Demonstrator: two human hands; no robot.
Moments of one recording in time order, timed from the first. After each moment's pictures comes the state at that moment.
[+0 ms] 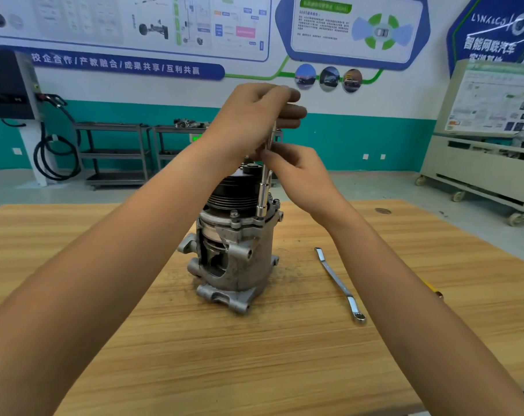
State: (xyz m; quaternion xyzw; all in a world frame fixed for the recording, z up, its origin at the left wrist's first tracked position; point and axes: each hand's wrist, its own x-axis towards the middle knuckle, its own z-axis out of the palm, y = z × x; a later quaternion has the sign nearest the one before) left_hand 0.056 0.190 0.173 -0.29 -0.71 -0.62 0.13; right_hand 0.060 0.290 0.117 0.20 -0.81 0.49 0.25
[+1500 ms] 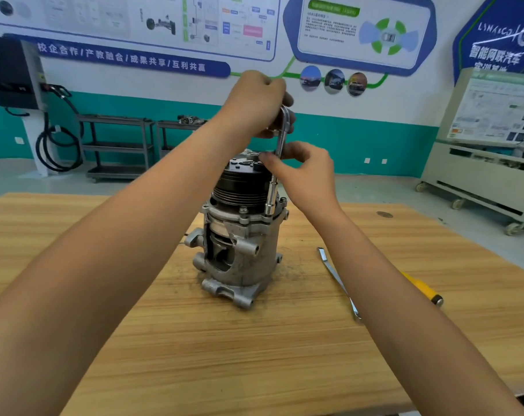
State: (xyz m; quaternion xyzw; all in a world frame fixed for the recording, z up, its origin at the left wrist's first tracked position) left_hand 0.037 0.183 0.185 -0.21 -0.77 -0.58 0.18; right_hand 0.051 0.279 0.107 0.14 -0.79 0.47 0.37
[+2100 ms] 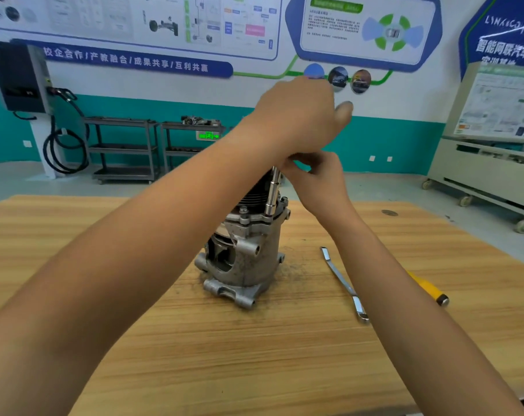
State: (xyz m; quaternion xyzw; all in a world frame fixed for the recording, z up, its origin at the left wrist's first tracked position) left_hand 0.064 0.220 0.190 -0.26 -0.89 -0.13 0.35; right_hand 0.052 0.295 0.102 0.20 -0.76 0.54 0.32
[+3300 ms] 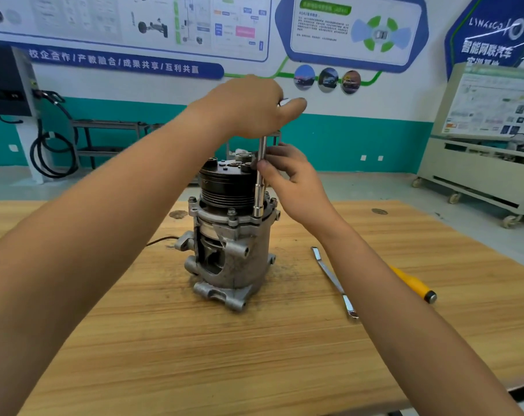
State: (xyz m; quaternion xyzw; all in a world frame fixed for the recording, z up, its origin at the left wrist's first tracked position) left_hand 0.040 0.187 0.200 -0.26 -0.92 -0.09 0.28; right_hand 0.056 0.291 0.100 0.21 -0.81 0.43 0.35
